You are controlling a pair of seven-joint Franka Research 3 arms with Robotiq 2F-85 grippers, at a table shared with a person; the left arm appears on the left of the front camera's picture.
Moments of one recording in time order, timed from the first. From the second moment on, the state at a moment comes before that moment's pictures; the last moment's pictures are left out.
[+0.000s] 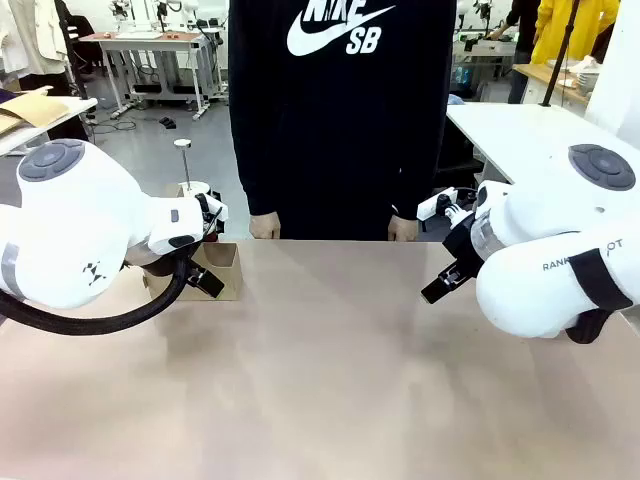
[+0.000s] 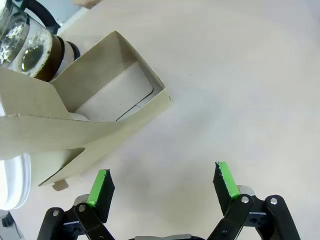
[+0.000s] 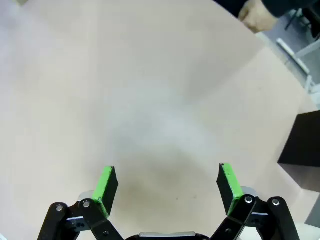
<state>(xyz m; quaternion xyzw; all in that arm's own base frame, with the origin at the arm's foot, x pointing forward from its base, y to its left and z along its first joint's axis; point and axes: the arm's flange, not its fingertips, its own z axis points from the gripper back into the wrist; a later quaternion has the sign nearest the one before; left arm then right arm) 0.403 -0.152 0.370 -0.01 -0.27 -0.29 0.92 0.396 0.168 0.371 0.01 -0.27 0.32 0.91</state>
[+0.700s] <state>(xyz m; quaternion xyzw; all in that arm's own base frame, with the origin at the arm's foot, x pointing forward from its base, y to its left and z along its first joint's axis) 0.403 -0.153 0.370 -0.01 -0.27 -0.30 0.92 0.396 0.168 0.371 0.01 -0.27 0.32 0.91</state>
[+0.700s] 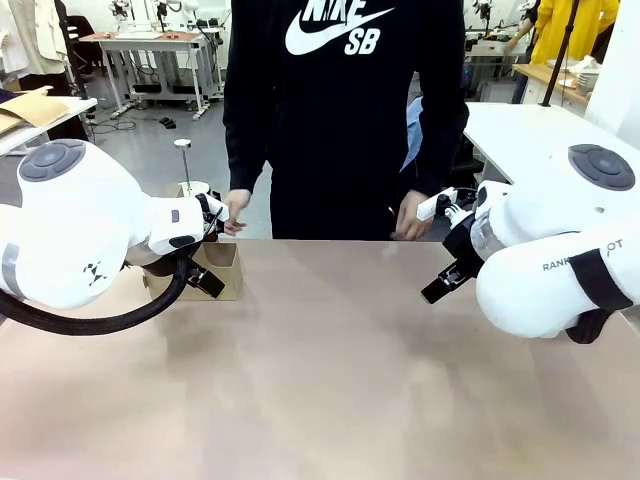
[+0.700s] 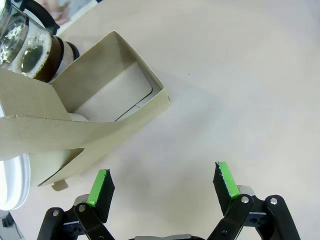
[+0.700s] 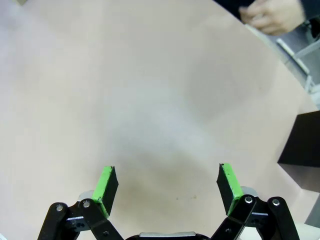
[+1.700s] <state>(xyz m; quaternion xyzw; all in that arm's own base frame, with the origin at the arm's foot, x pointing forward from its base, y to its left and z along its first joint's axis) 0.403 -0.153 0.370 -0.01 -0.27 -0.29 0.92 0.467 0.114 0.505 0.04 -0.27 0.29 0.92</state>
